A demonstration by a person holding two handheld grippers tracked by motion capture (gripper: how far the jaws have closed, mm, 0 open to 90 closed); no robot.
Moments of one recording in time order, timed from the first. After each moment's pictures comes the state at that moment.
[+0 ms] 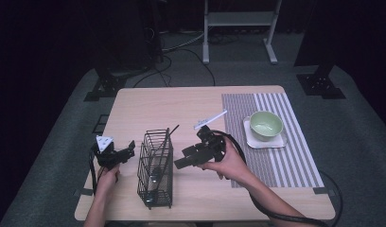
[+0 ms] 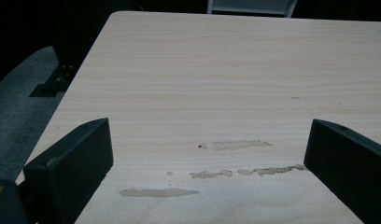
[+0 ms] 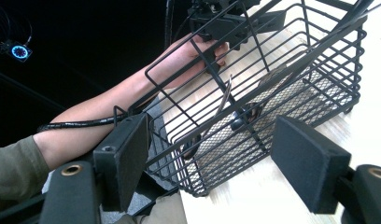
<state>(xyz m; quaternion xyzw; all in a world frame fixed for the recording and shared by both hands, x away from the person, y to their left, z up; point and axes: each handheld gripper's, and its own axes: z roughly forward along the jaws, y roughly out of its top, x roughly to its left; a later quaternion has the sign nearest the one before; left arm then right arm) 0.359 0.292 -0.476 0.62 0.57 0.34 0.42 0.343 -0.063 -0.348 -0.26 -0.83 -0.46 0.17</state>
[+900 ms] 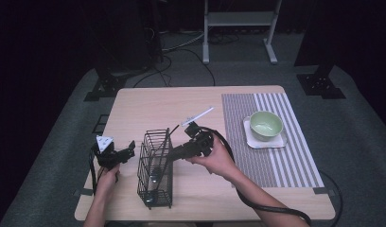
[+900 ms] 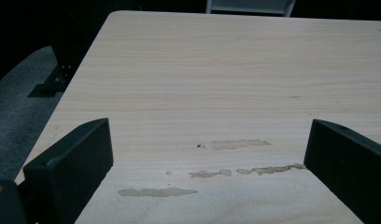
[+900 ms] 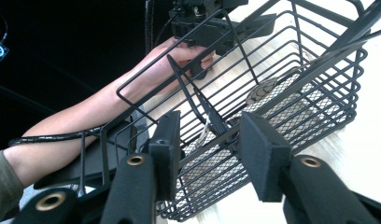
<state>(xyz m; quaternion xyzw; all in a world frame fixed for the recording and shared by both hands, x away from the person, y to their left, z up) 0.359 0.292 -0.476 0.62 0.56 0.34 0.42 0.360 -0.033 -0.354 -0.27 -0.84 -0.43 0.16</state>
